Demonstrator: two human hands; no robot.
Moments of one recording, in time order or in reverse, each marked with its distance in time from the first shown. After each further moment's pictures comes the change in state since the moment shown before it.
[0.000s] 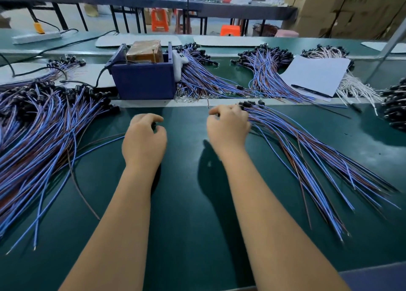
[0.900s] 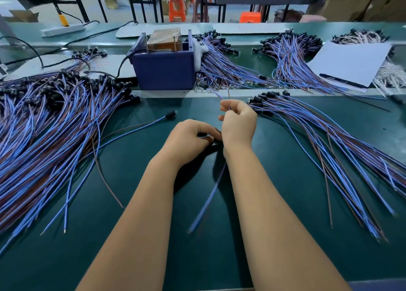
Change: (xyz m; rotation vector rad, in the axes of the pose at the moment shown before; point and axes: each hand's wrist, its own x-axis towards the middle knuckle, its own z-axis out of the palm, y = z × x) left_hand -0.010 0.015 0.004 -0.163 -0.597 0.243; right_hand -0.013 -0.014 0.033 0.836 0.065 0.274
